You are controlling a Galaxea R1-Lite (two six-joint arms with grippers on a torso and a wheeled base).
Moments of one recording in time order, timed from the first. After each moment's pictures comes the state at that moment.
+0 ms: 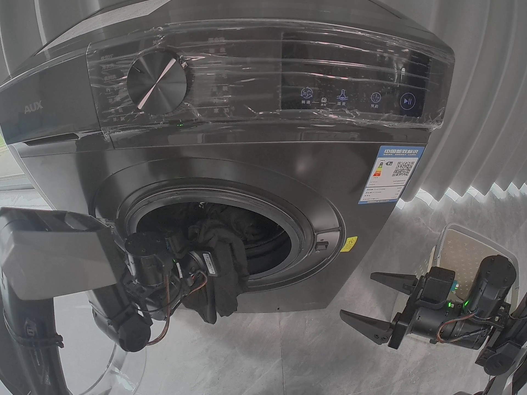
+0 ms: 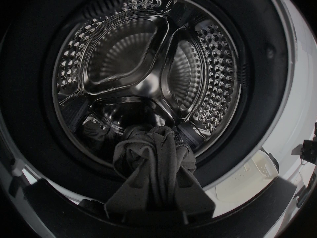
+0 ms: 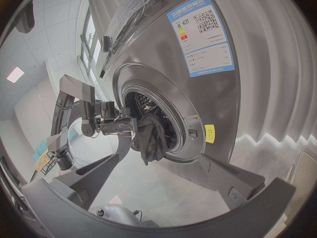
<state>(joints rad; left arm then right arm) -0.48 2.20 -0.54 -1.55 0.15 -0.24 0.63 1.75 -0.04 -1.55 0.20 0.10</state>
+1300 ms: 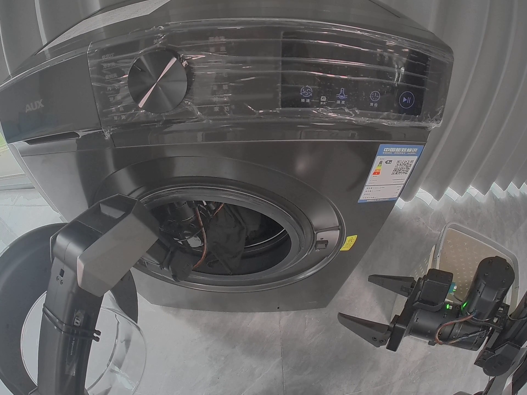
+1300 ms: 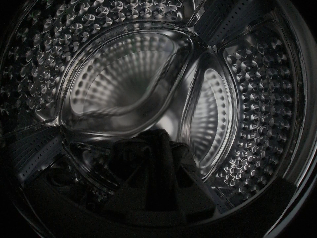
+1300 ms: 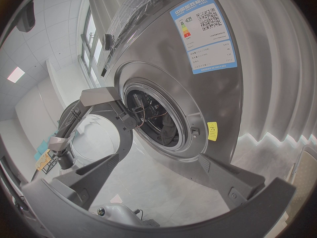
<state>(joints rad) -0.38 2.54 -1.42 -1.41 0.19 -0.27 0.64 1.76 -0.04 -1.55 0.21 0.10</state>
